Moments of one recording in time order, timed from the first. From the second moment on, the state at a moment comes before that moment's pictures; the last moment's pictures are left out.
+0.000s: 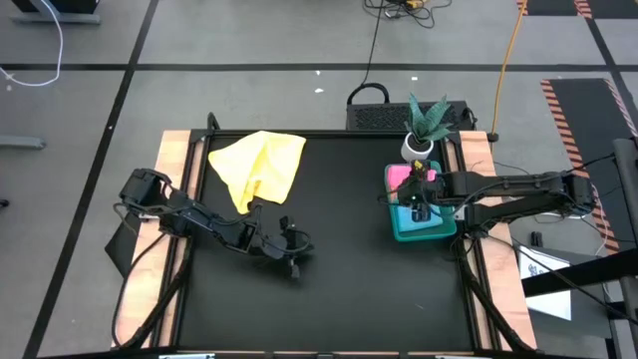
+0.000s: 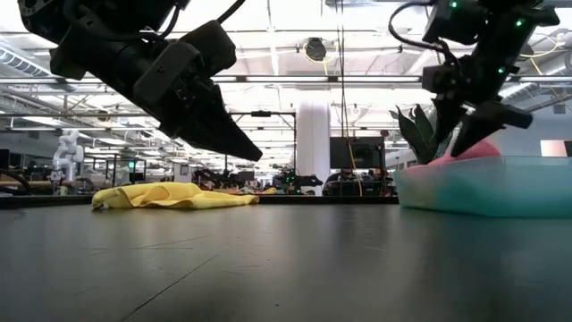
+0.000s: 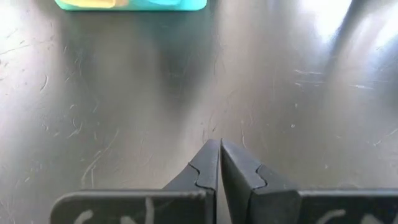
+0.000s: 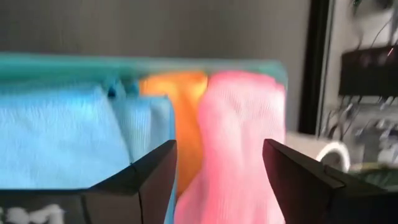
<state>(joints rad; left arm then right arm) -0.30 1.68 0.69 0.40 -0.32 -0.24 -0.14 1.03 0.65 -0.82 0.47 -0.33</state>
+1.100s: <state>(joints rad) -0.30 1.68 0.69 0.40 -0.32 -0.22 -0.21 1.28 0.59 -0.80 0.99 -0.84</state>
